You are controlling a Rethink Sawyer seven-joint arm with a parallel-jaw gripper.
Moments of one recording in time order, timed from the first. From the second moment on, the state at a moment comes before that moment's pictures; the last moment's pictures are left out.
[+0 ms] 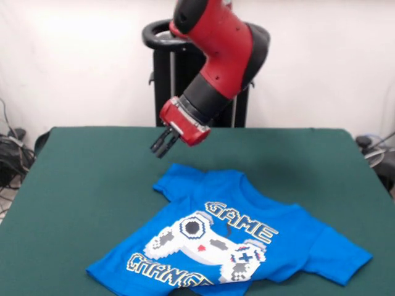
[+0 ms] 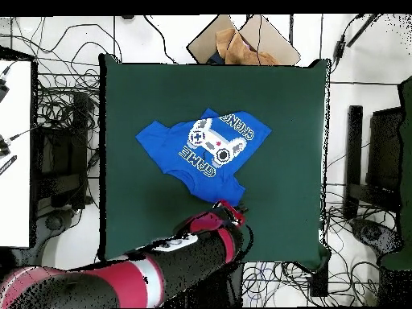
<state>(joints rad) 0.31 -0.10 -0.69 1.82 0.00 -0.13 2.48</state>
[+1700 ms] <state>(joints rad) -0.19 -0.39 -0.16 1.85 -0.33 -0.13 2.48</state>
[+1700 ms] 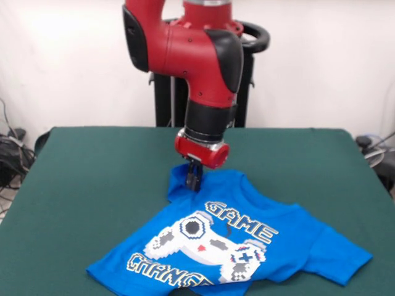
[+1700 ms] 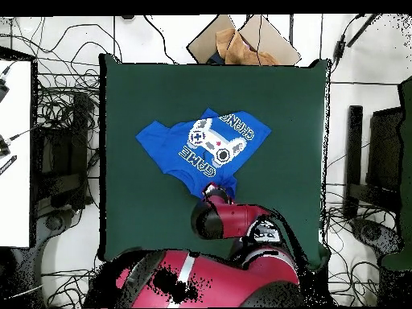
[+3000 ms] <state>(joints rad) -0.15 -0.39 -0.18 1.85 -0.33 -0.13 2.48</state>
